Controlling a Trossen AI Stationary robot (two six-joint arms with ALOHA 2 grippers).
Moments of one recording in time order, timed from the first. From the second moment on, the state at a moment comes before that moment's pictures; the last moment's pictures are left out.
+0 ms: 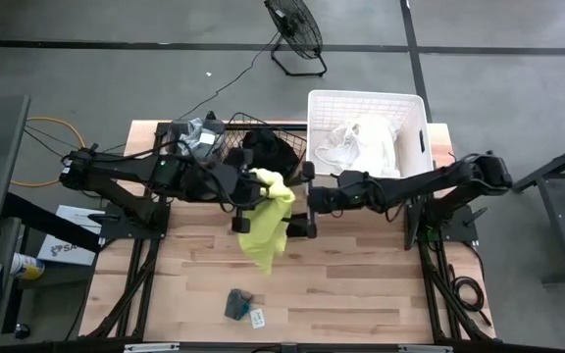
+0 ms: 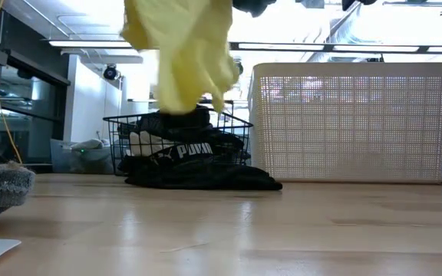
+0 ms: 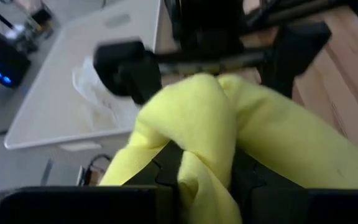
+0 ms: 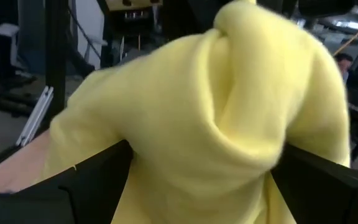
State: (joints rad) left arm -0.20 1.38 1.56 -0.72 -0.38 0.19; right arm 0.09 1.49 0.96 0.49 0.03 -0.24
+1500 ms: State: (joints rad) left arm -0.20 1.47 1.56 -0.35 -0.55 0.31; right arm 0.09 1.52 0.96 0.63 -0.01 -0.23
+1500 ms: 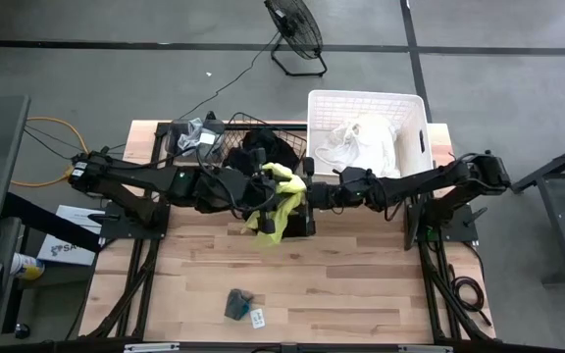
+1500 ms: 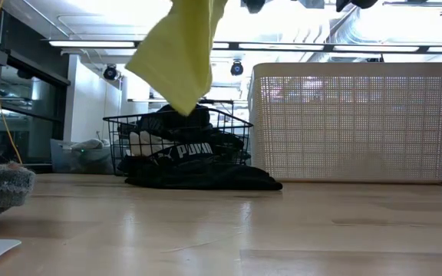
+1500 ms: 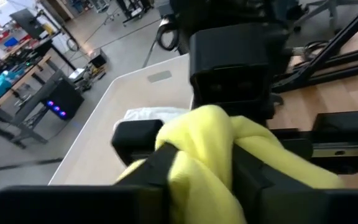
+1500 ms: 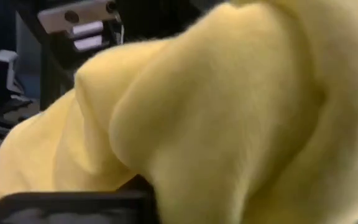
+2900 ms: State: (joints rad) left arm -0.20 1.24 1.53 -1.05 -0.69 -0.21; right arm 0.07 1.14 0.96 0.24 0.50 -0.29
